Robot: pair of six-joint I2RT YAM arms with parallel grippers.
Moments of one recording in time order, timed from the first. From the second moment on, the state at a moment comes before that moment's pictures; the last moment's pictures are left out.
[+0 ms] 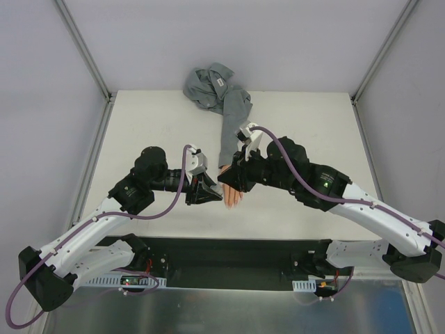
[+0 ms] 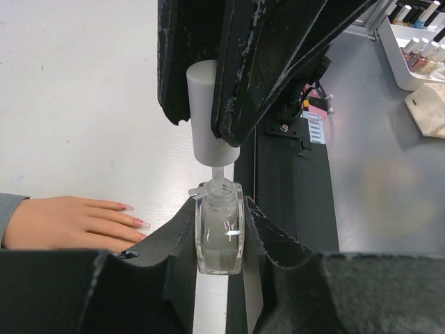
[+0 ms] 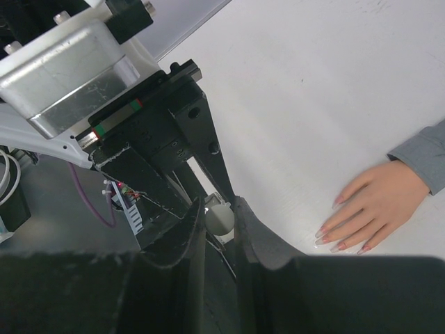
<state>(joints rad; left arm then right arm) -0.68 0.89 0.78 -0.15 0.88 -0.01 1.09 1.14 1.31 -0.52 -0.04 0.33</state>
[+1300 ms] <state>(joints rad) -0.67 0.87 0.74 -0.24 0.76 -0.01 1.22 1.20 1.16 -0.37 0.24 0.45</state>
